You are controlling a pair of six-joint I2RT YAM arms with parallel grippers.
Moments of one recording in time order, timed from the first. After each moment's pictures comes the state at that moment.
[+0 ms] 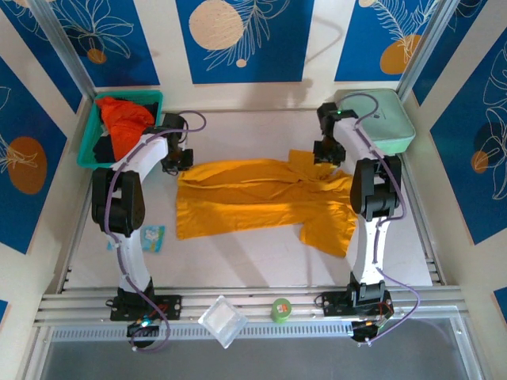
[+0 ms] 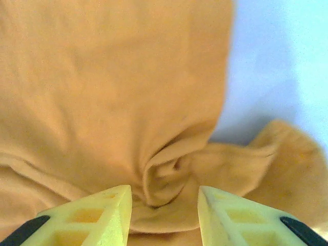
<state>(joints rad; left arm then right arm) -0.18 2.00 1.61 -0.86 0.00 -0.24 0.12 2.15 1.90 -1.16 0.10 0.31</state>
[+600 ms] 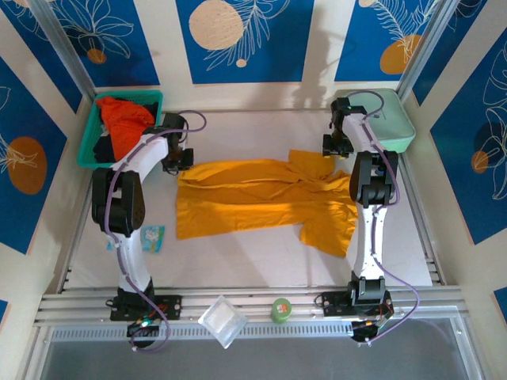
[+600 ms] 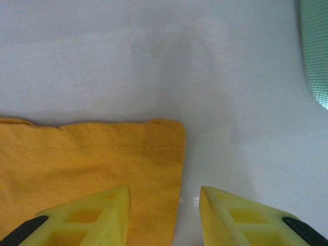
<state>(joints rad) -0.18 2.00 1.61 -0.85 0.00 -0.24 0.02 2.41 2.16 -1.14 0.06 0.12</state>
